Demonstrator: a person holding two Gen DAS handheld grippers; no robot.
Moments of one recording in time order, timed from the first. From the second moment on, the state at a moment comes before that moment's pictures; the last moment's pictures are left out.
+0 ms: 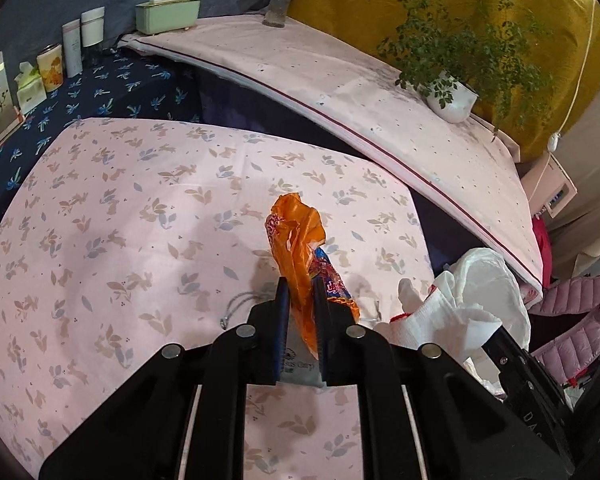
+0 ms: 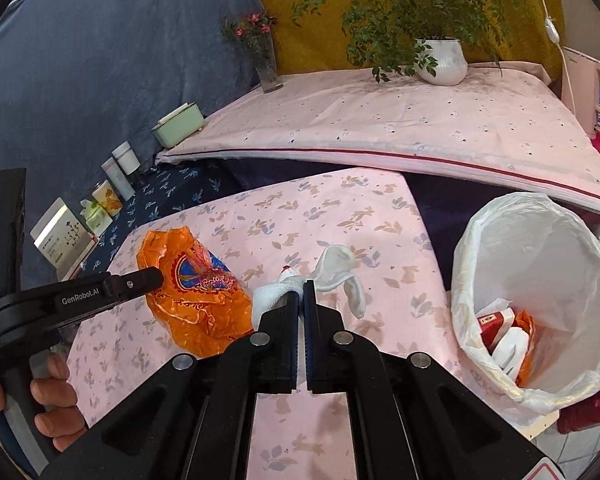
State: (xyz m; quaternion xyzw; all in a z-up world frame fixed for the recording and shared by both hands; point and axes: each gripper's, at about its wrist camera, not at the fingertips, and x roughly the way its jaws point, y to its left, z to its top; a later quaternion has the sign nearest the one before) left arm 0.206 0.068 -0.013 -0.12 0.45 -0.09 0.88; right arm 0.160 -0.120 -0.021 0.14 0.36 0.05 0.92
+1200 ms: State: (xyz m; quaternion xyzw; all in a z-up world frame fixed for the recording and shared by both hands) left arm 0.161 -0.166 -0.006 0.03 0.45 -0.23 0.86; right arm 0.096 -0.304 -0.002 0.19 0.32 -0.09 0.92
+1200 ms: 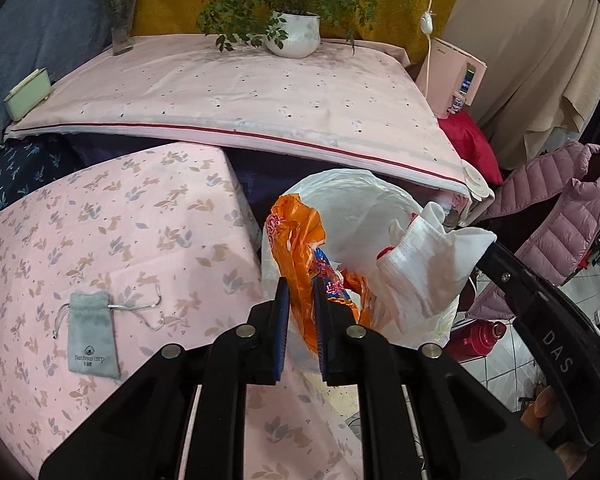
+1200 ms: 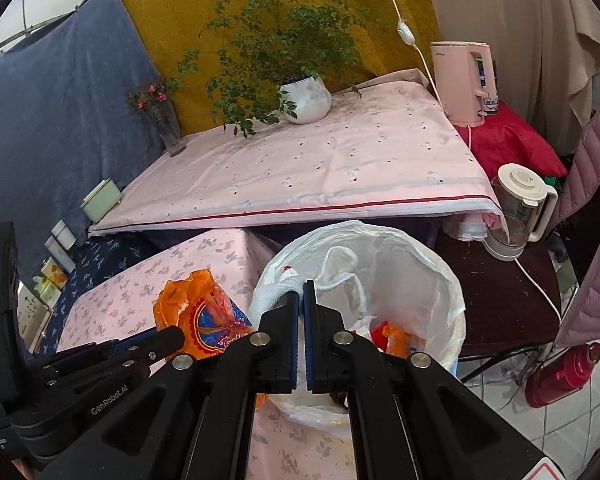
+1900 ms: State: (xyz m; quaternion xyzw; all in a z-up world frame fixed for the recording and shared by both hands) left arm 0.166 -0.189 -0.015 0.05 0.44 -0.23 0.87; right arm 0.107 -0.320 -0.024 0.20 0.34 -0.10 0.91
